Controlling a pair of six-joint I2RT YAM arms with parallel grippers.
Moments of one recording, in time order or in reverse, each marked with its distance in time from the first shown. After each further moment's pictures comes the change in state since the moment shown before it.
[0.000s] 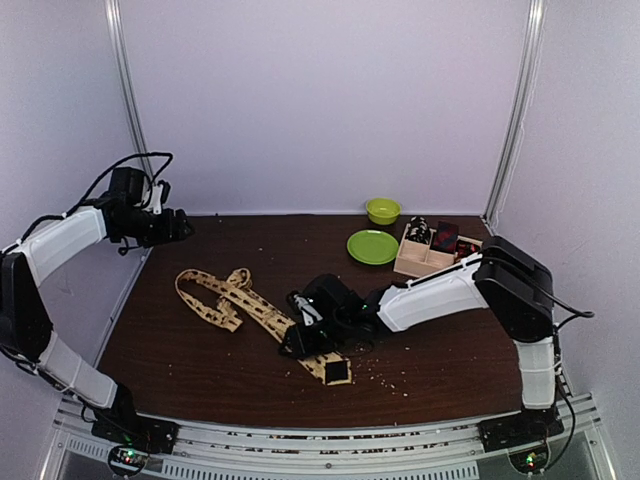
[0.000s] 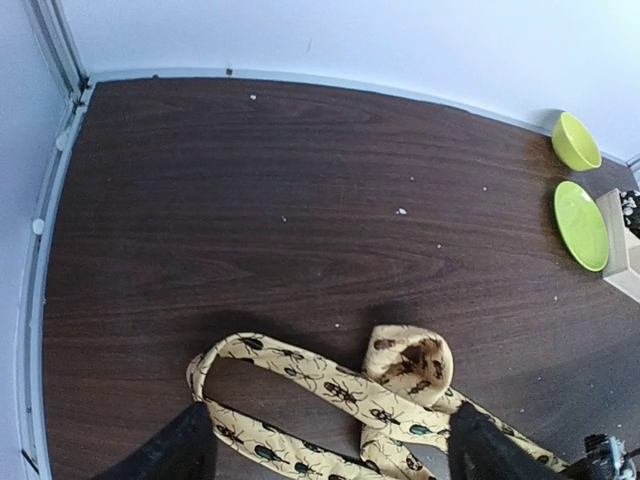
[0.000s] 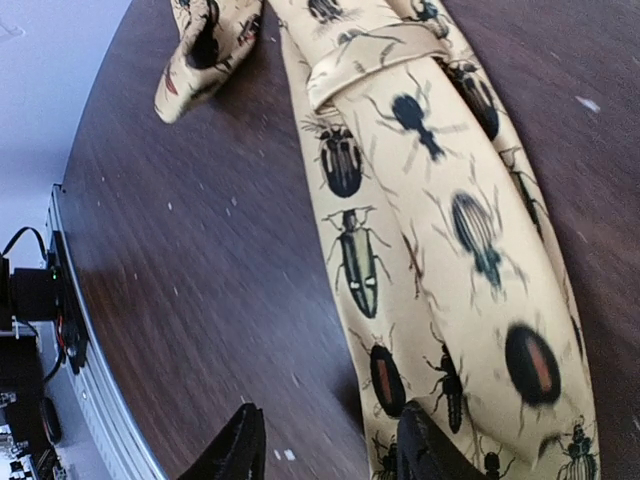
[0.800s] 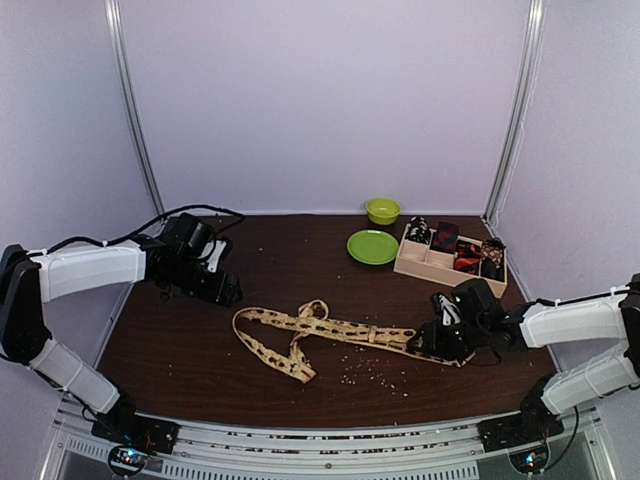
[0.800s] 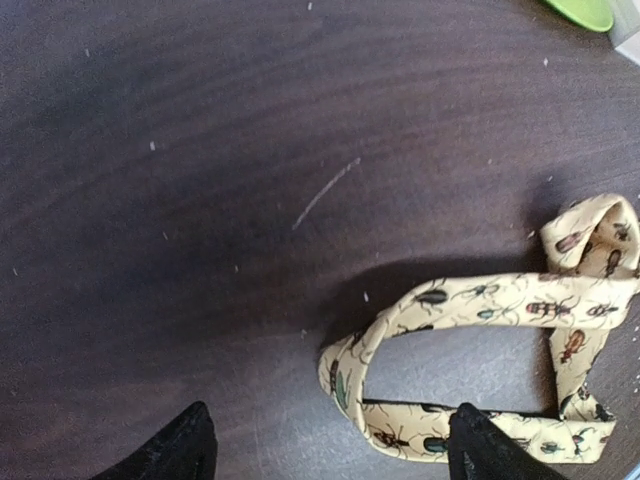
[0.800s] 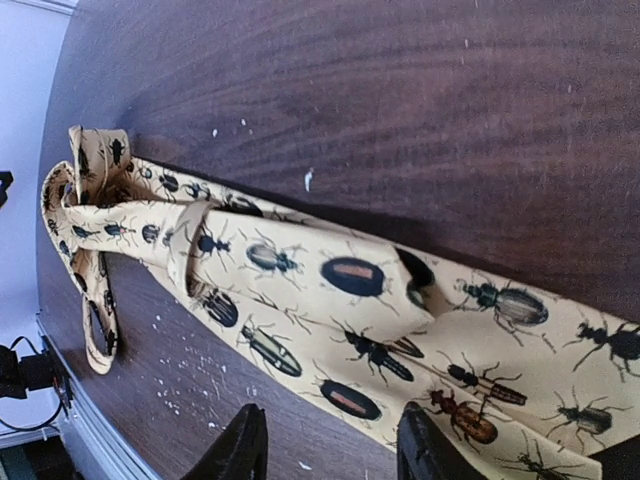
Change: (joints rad) left arm -0.434 -0.002 -0.238 0.013 -0.197 -0.032; right arm -0.433 -0.840 -0.909 0.030 -0.028 0.072
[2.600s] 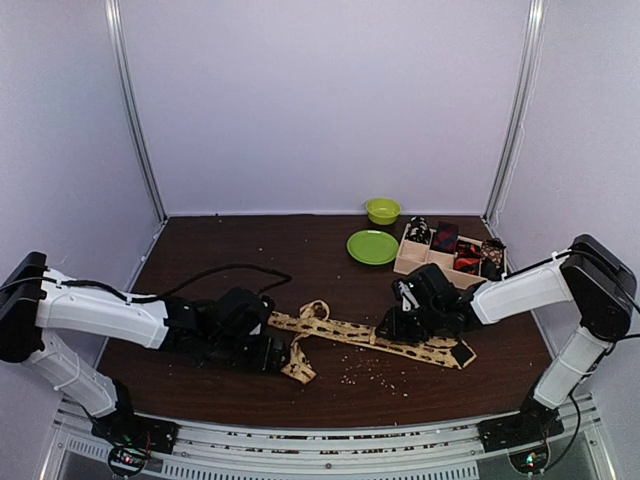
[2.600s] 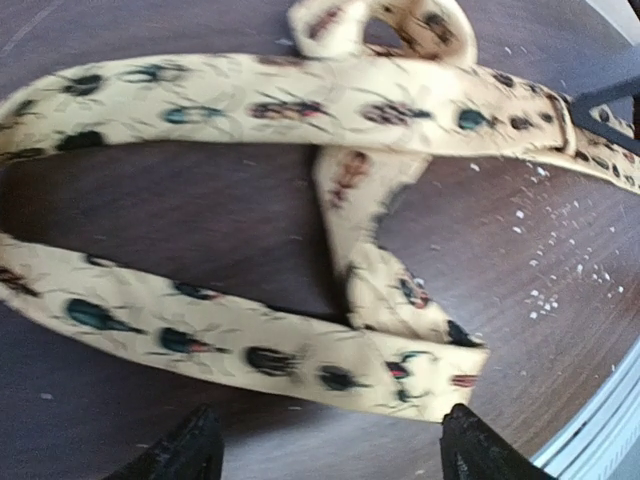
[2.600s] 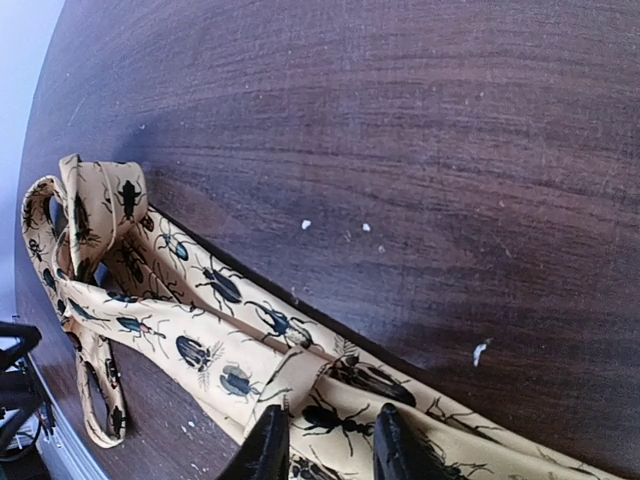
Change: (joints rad) left arm -0.552 -0.030 -0.234 0.223 -0.145 -0.560; right arm 0.107 0.369 0.304 0.042 0.085 -0.032
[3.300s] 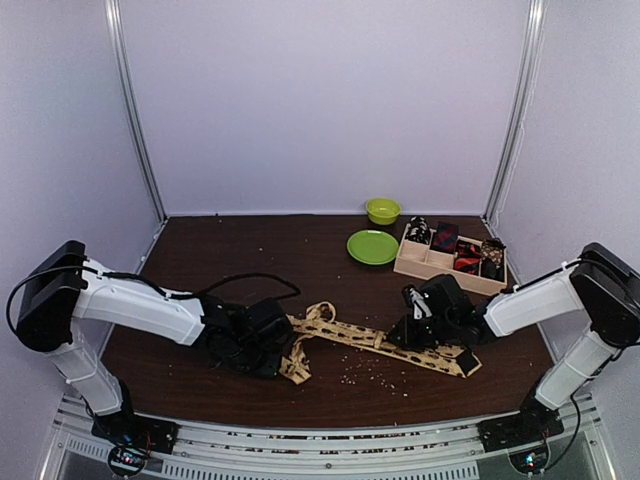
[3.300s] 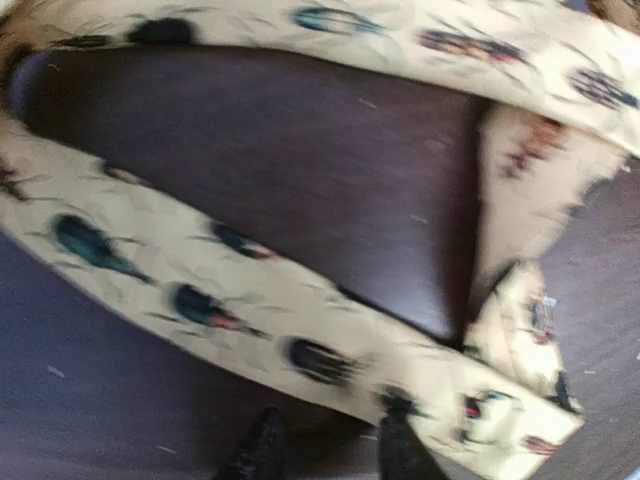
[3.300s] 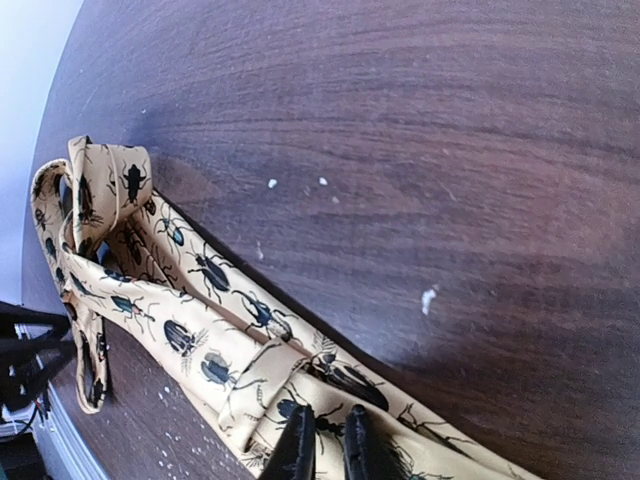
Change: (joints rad) left arm -0.053 0.229 0.153 -0.174 -0.081 -0.133; right arm -0.028 -0.065 -0.148 0.110 -0.005 -0.022
